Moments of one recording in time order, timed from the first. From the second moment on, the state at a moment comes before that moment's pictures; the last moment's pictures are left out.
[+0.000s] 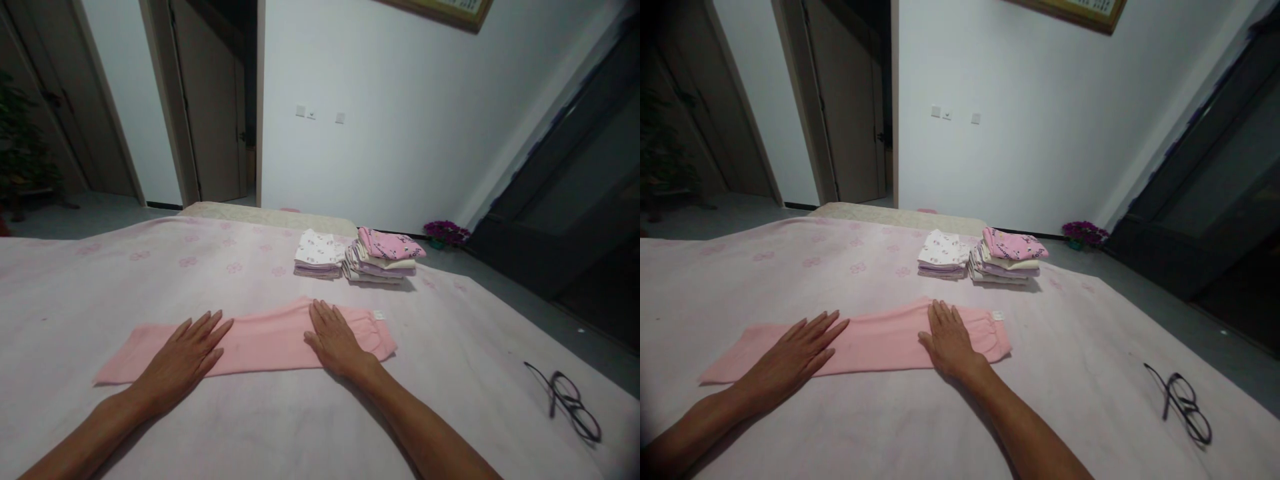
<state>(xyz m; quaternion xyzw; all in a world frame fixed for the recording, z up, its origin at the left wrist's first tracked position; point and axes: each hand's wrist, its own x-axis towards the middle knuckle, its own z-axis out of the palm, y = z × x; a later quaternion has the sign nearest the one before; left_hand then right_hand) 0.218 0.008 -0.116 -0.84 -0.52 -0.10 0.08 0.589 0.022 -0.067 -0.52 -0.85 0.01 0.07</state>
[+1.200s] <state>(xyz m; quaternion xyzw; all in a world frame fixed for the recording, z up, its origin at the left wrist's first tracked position) 0.391 0.067 -0.091 -0.92 -0.38 -0.10 -0.03 0.639 0.027 -0.071 -0.63 -0.77 -0.08 0.10</state>
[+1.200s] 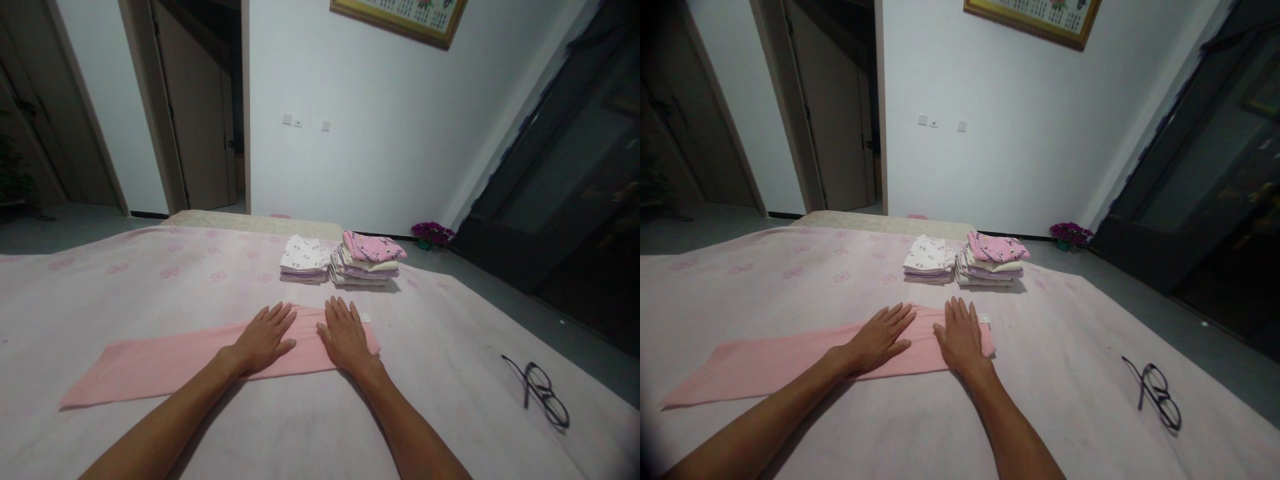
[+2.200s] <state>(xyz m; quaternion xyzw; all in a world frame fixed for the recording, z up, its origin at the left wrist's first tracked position) 0.162 0.041 -0.105 -0.81 -0.58 -0.06 0.04 0.657 0.033 -0.083 -0.62 -0.78 -0.03 0.03</state>
